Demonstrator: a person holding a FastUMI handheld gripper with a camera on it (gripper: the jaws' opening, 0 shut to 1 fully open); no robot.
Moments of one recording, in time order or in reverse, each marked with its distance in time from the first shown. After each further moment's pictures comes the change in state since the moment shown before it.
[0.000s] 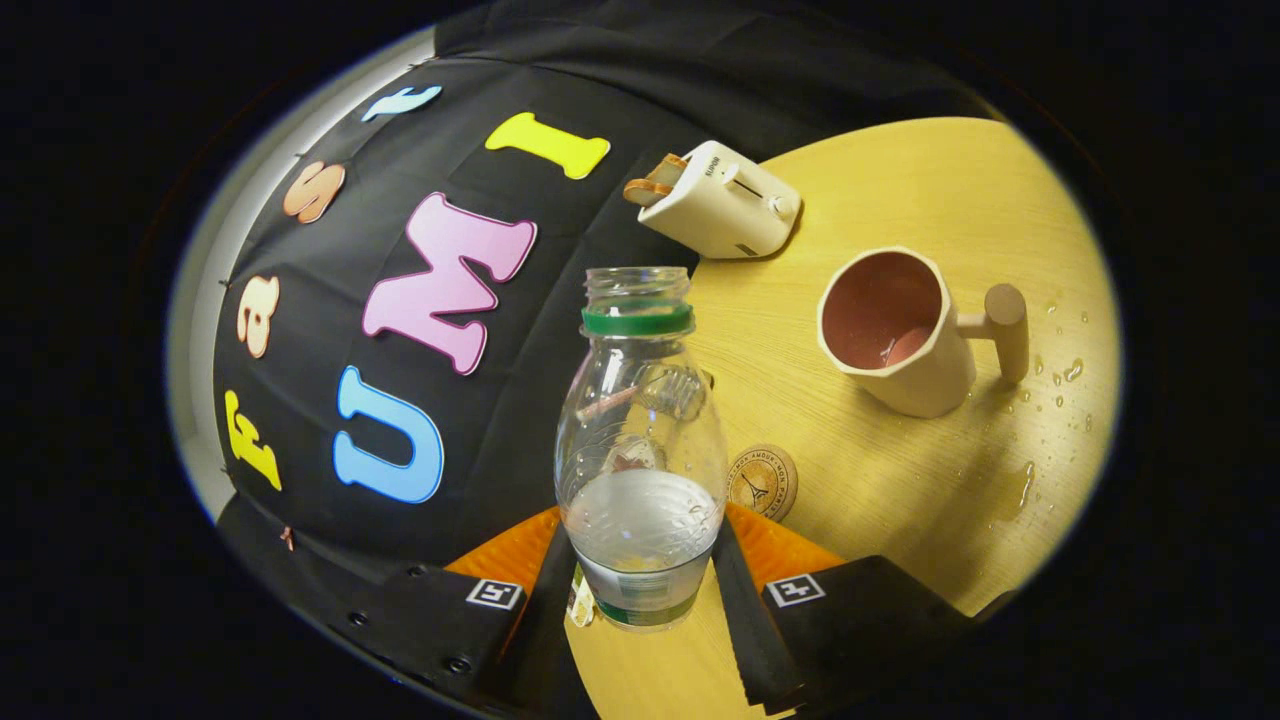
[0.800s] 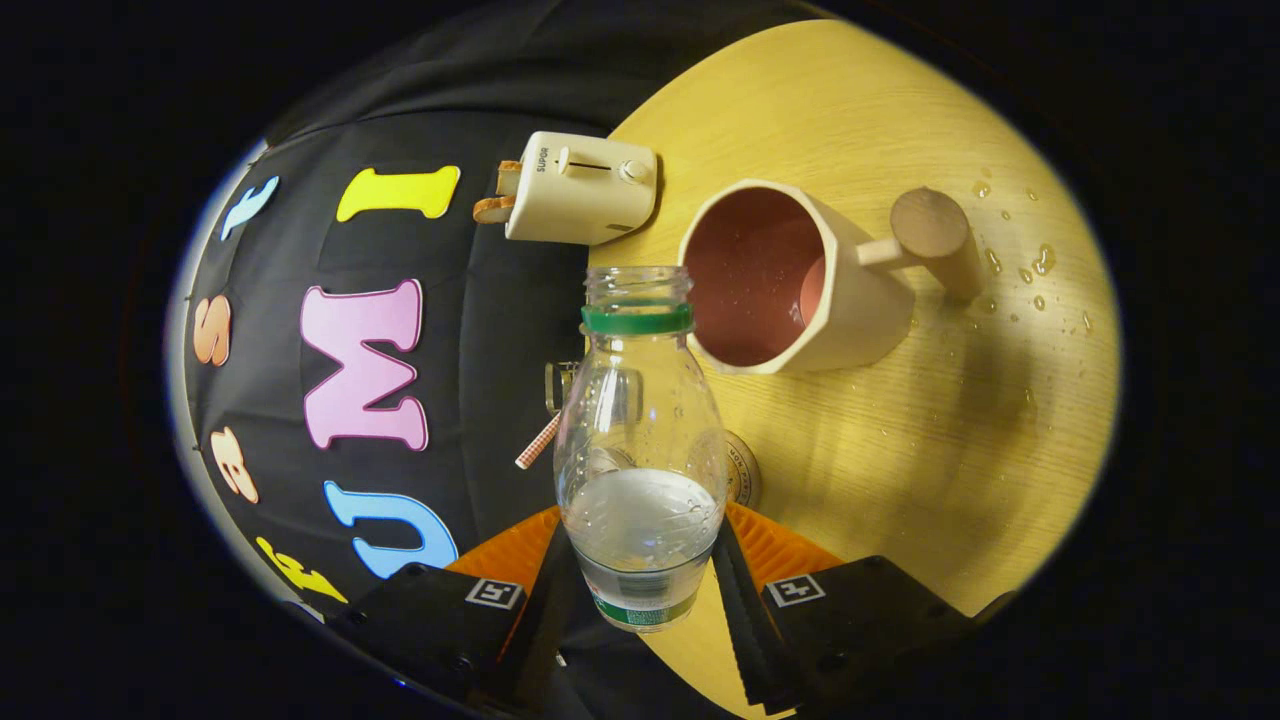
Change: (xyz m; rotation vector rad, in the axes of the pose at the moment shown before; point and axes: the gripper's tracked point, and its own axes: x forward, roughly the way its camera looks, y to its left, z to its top) arm 0.020 -0.037 0.011 0.388 0.068 -0.143
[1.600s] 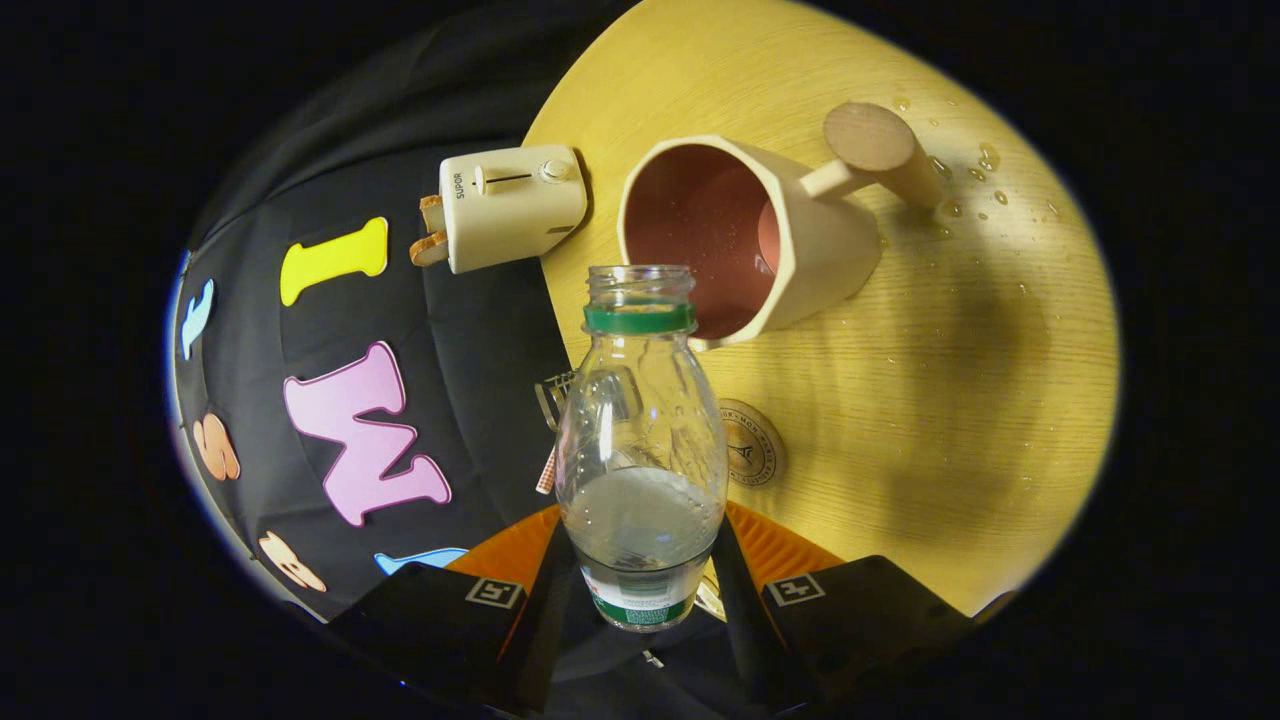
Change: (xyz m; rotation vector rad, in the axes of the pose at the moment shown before) arm 0.003 0.014 0.002 0.280 0.042 -0.042
